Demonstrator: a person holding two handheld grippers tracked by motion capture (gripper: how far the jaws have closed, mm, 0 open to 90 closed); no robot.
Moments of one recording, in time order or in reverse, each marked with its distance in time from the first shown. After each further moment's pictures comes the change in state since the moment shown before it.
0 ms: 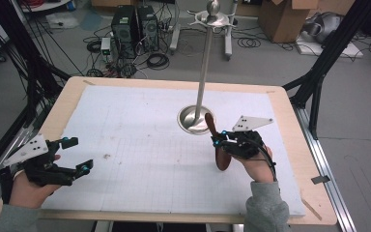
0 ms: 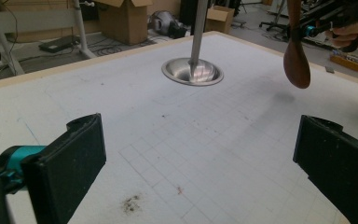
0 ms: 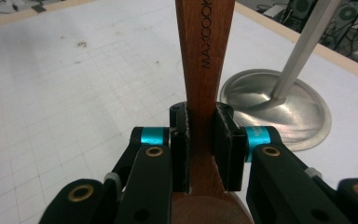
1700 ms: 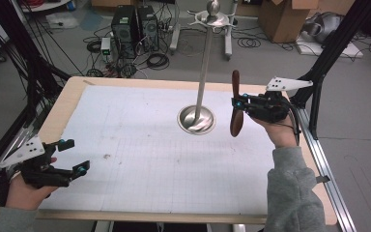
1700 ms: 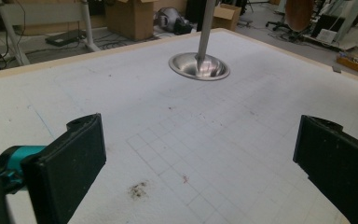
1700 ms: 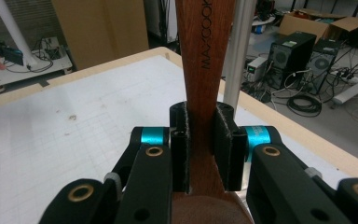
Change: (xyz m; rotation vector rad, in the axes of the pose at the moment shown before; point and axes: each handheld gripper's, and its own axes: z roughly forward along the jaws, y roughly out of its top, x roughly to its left) left arm 0.005 -0.008 -0.006 0.012 0.019 -0.025; right arm -0.071 0.059 -0.049 -0.190 0.012 0.043
